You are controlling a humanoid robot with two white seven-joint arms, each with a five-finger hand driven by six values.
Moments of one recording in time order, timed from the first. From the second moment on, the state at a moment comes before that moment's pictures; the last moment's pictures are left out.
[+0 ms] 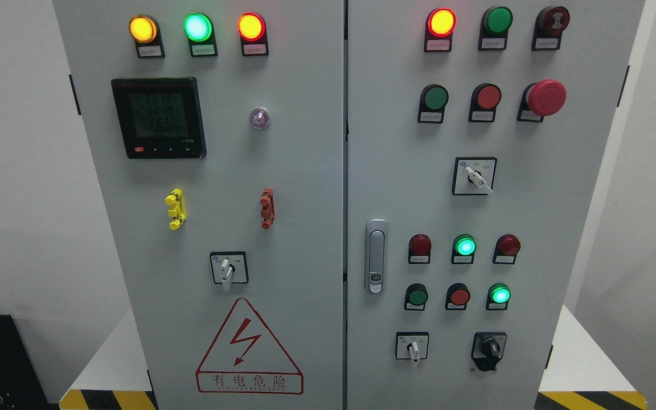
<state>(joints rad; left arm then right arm) 0.00 -0.09 -0.07 0.00 0.04 -0.10 -0.08 0.09 0.12 0.08 -0.13 0.00 0.02 -0.08</state>
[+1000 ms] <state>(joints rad) 0.24 -0.05 -0.07 -0.33 -0.03 -0.11 0.02 0.09 0.12 0.08 -0.13 0.00 0.02 -0.08</state>
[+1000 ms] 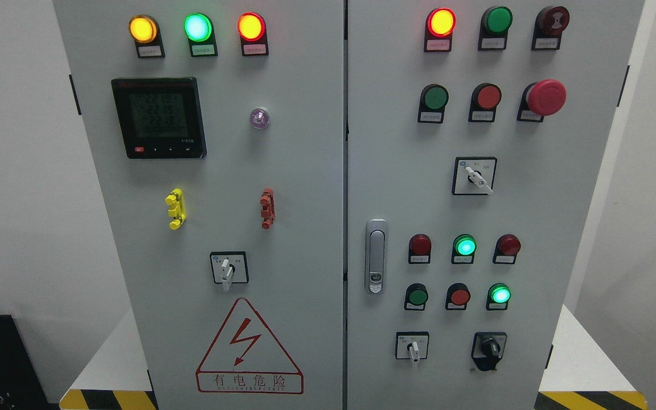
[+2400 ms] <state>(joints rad) 0.29 0.03 0.11 -1.73 -0.06 0.00 -0.27 0.09 0.12 0.08 -0.13 0.00 0.02 -0.08</state>
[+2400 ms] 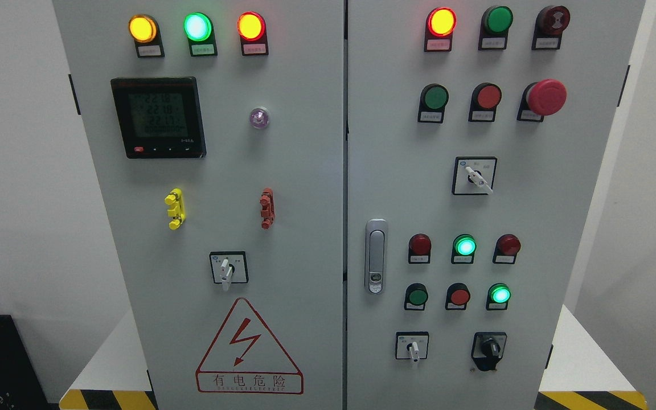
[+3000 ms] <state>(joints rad) 0.16 0.01 0.09 -1.94 -0.01 0.01 -0.07 0.09 0.12 0.08 -0.13 0.00 0.02 -0.08</state>
